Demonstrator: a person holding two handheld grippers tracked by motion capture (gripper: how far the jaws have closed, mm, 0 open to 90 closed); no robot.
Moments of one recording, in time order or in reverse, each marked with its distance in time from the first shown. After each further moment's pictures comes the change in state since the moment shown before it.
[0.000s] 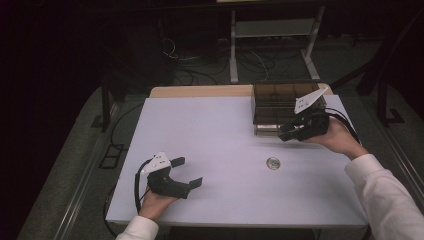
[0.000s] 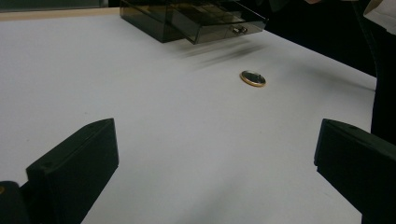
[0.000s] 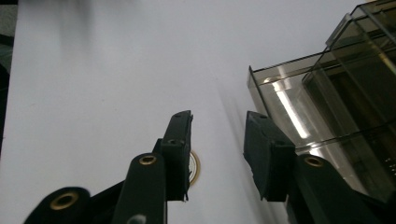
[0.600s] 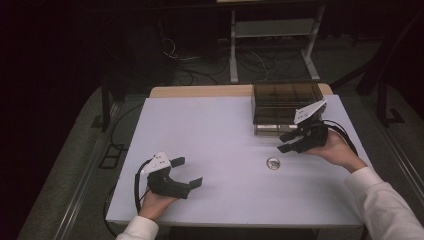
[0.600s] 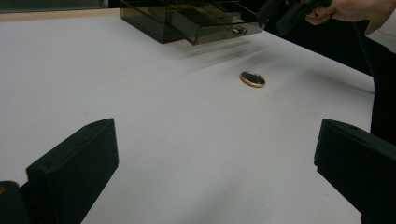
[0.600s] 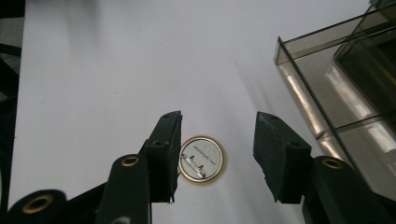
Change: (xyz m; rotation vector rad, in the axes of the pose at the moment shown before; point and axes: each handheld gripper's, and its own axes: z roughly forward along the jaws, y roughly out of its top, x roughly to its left) left arm -0.001 0.000 -0.001 -0.003 0.001 0.000; right arm 0.014 -0.022 0.016 -0.008 0.030 0.065
